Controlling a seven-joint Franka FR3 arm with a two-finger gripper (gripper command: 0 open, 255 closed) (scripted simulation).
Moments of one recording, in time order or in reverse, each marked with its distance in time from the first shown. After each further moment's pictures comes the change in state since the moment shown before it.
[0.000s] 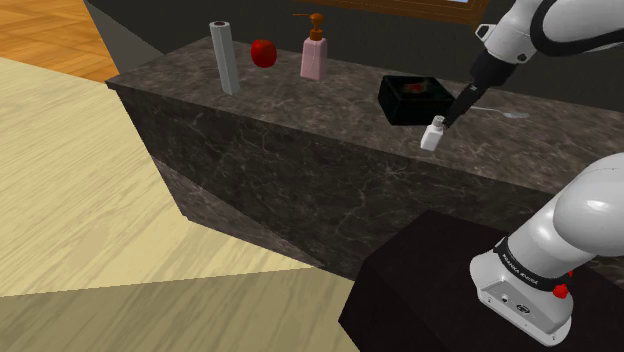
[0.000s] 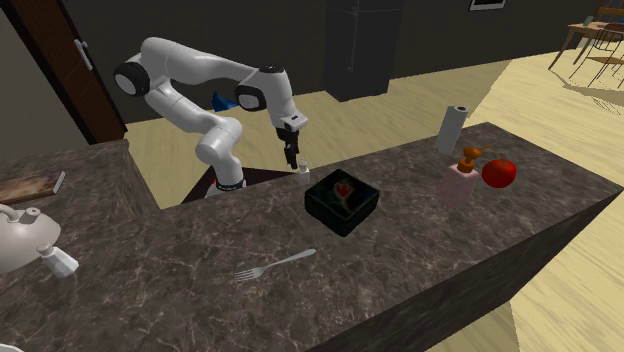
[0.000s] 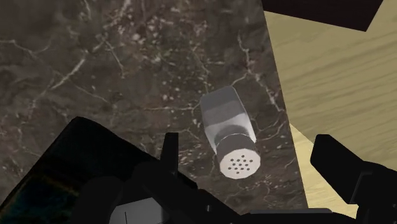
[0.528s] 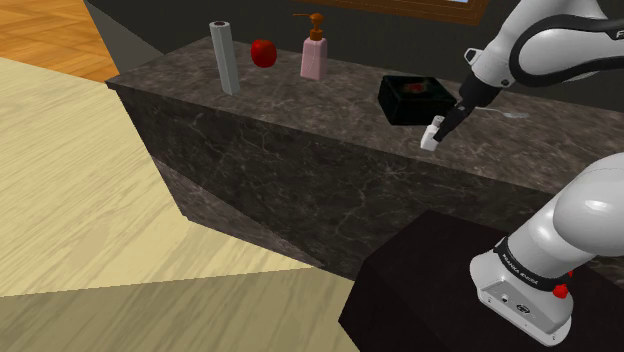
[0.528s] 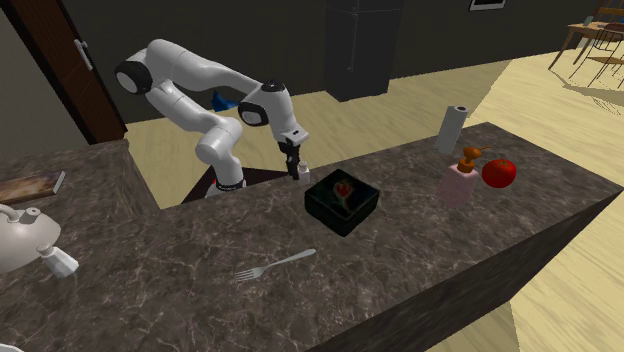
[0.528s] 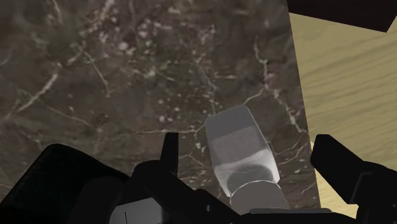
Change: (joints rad) arm -0.002 0.050 -0.031 -0.105 -0.003 0.162 -0.018
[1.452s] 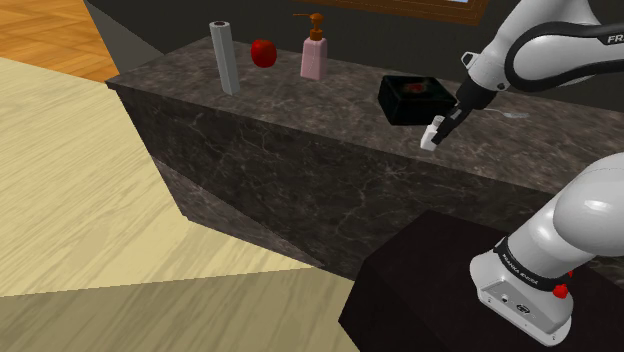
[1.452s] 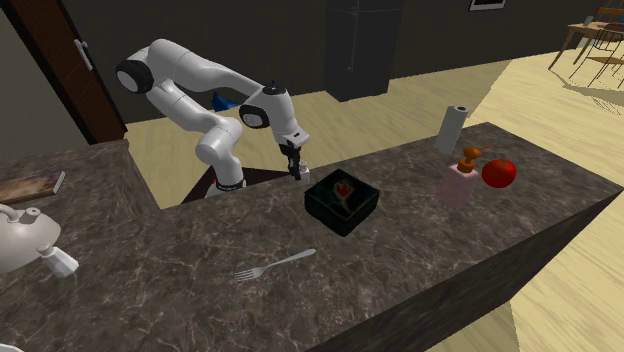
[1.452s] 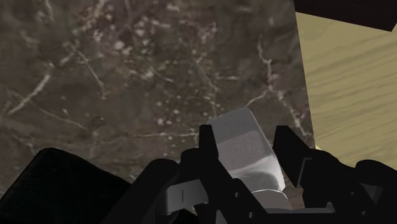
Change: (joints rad) arm 0.003 0.021 -0.002 -0.013 0.000 0.035 0.001
